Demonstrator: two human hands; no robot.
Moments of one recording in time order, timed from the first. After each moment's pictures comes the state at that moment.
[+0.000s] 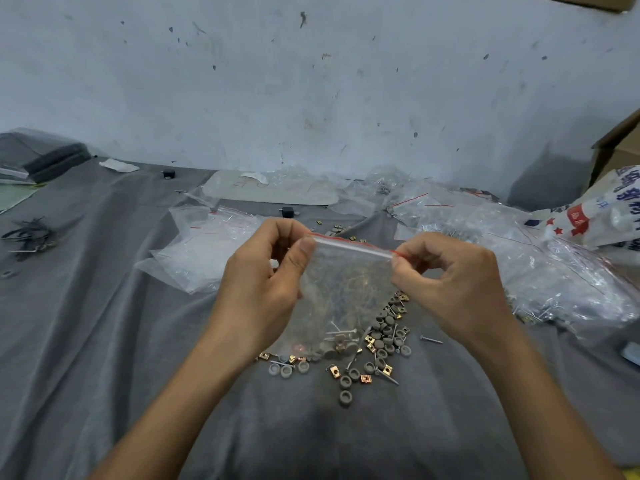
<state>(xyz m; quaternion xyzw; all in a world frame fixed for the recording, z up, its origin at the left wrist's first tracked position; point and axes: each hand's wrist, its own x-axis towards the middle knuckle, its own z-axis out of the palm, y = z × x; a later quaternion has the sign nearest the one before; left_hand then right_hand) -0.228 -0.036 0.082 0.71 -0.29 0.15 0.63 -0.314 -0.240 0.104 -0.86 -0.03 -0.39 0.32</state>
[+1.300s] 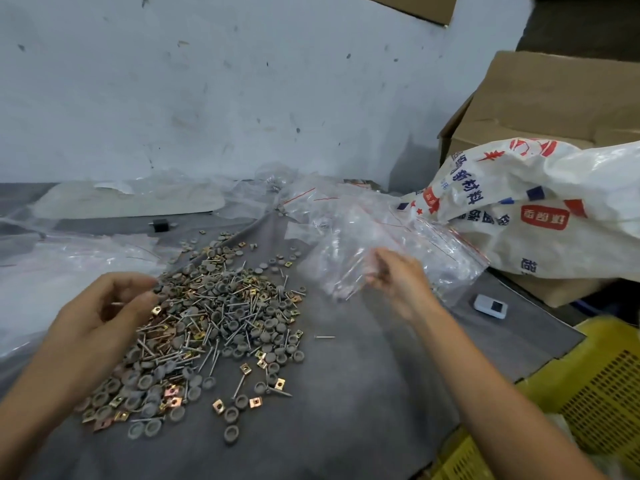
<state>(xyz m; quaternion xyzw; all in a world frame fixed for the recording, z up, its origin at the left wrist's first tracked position) -0.144 -0.038 0.004 0.78 -0.27 0.05 0.56 -0.303 -0.422 0.033 -0.54 0.31 -0.32 0.71</state>
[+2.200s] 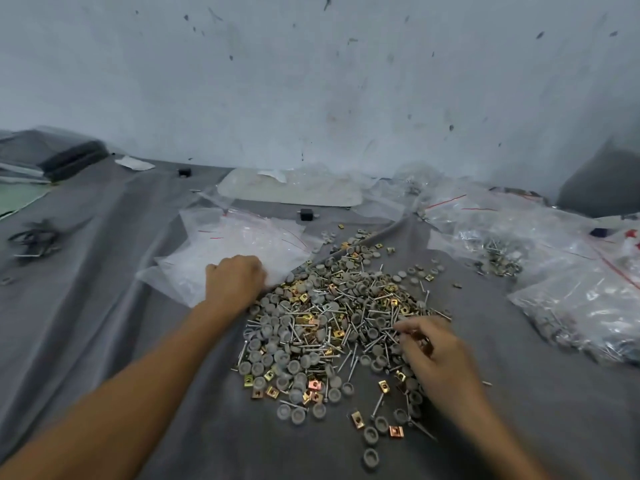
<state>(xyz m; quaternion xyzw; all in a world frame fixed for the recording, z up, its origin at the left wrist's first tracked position) -0.013 -0.029 -0.044 0.97 -0.11 0.10 0.17 -0.250 -0.287 -0.046 -0.91 0.09 -0.21 0.36</state>
